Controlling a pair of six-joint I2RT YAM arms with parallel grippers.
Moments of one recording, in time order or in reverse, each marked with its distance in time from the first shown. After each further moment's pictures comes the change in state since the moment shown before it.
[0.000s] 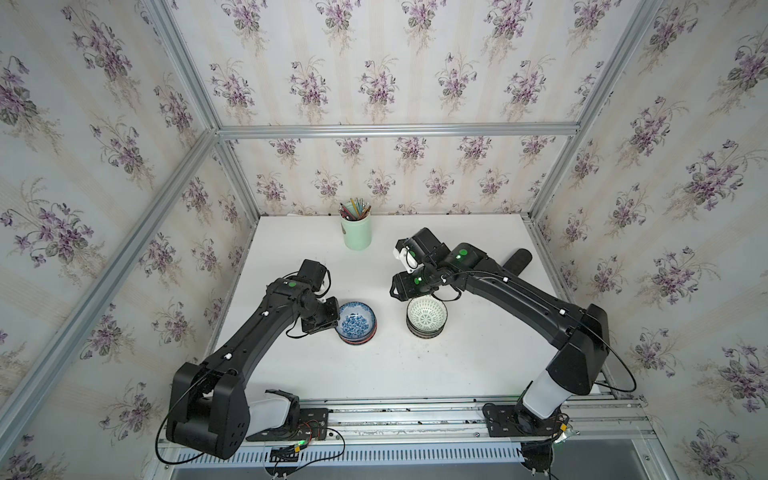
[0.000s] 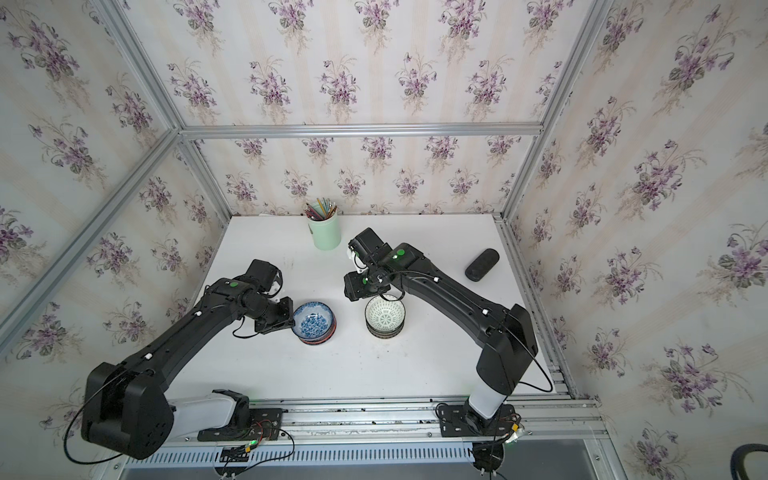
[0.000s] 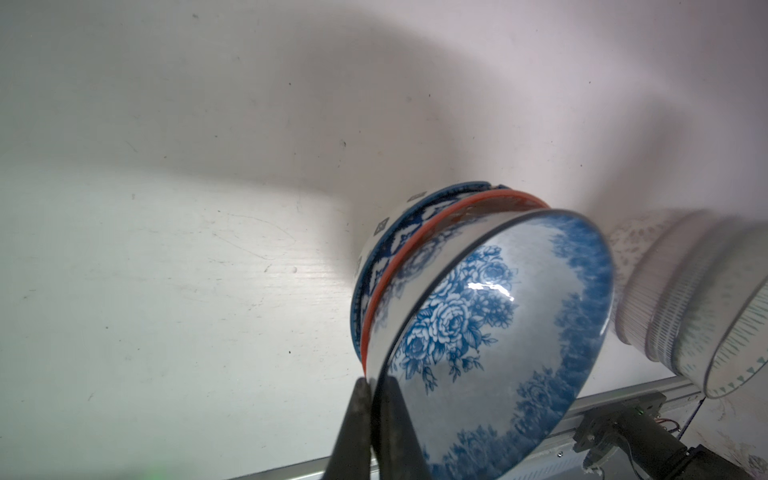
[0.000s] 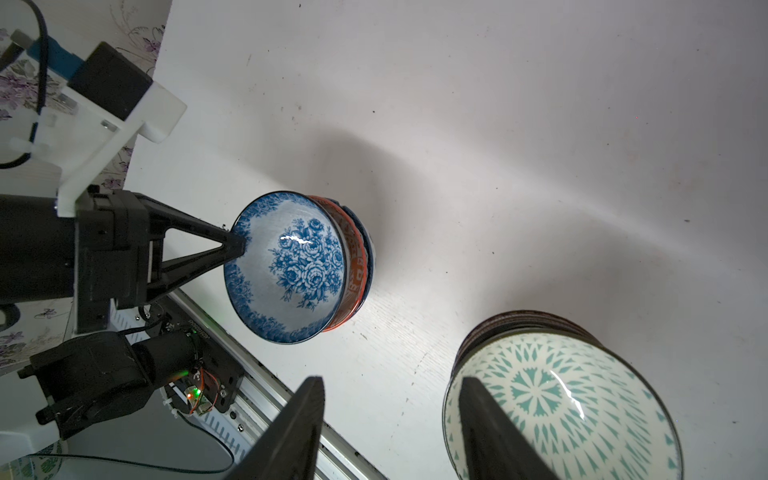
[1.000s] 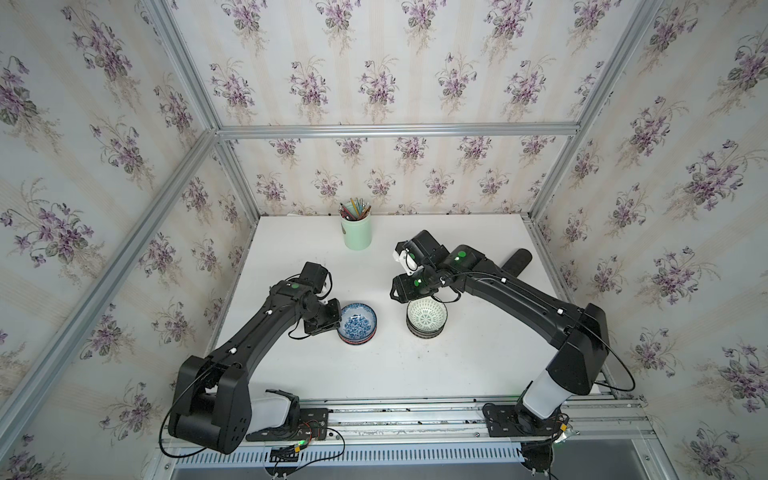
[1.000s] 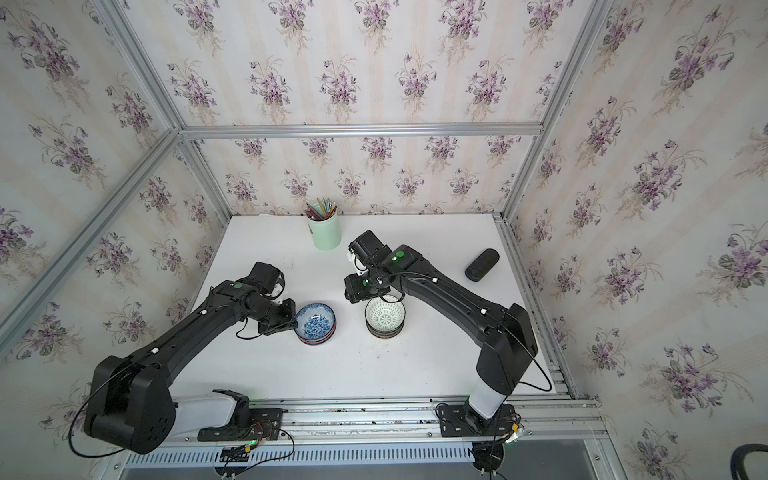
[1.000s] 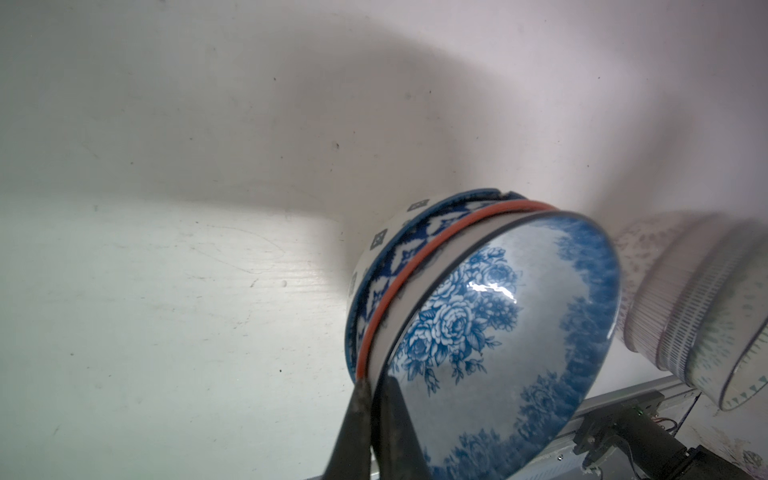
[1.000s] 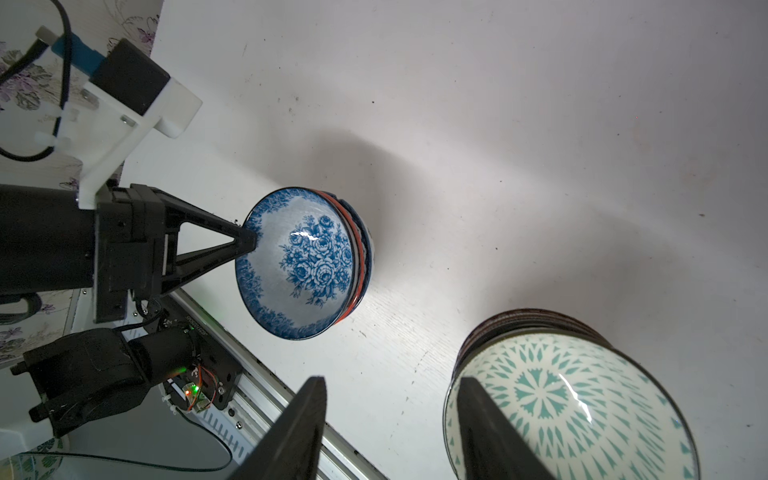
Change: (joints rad) left arm 0.000 0.024 -0.037 0.055 0.023 0.001; right arm 0.000 0.000 -0.025 0.018 -0.012 0.000
